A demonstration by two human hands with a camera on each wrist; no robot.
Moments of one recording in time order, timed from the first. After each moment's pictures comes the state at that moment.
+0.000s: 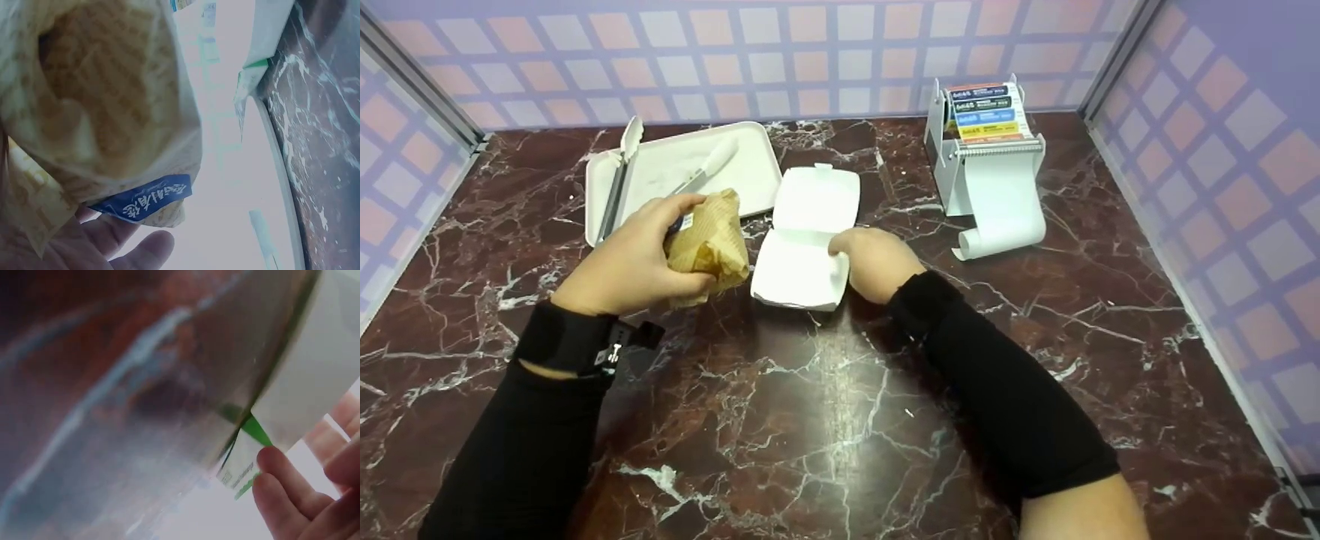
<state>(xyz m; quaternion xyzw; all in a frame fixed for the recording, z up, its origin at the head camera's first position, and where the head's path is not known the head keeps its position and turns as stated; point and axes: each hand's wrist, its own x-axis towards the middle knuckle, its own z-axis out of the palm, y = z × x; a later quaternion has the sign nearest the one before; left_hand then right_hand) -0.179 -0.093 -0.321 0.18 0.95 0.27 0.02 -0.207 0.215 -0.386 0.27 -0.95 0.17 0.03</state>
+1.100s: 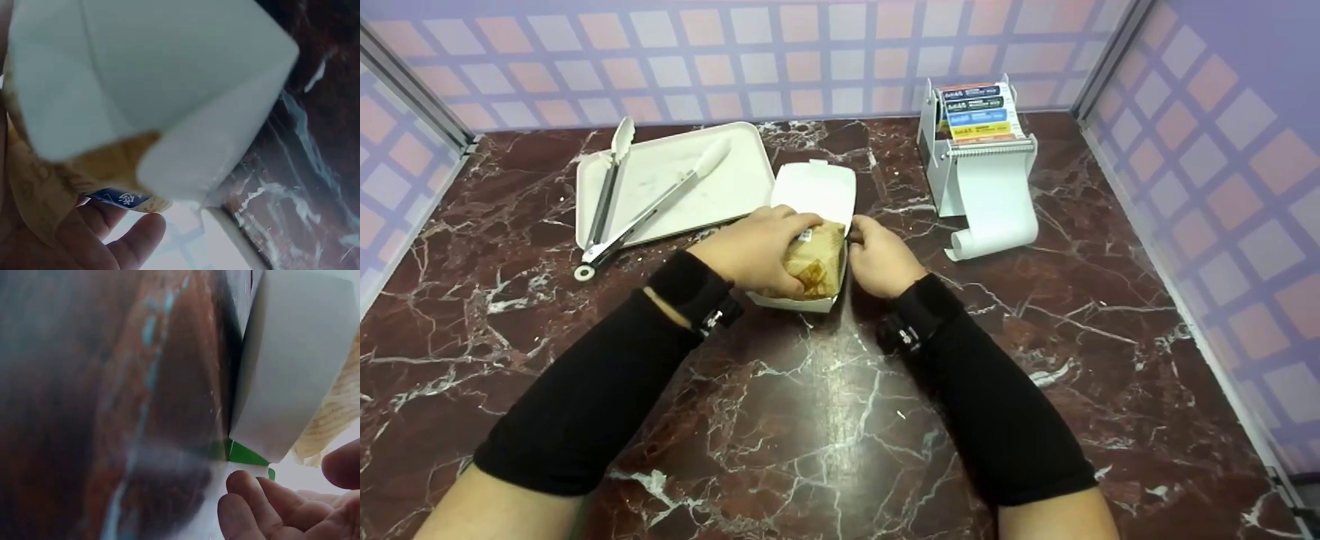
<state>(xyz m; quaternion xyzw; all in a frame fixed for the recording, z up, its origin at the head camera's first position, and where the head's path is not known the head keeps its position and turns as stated) -0.224 0.023 -0.347 0.30 0.95 0.07 0.09 -0.211 0.227 -0.393 0.11 -0.91 0.40 -0.06</state>
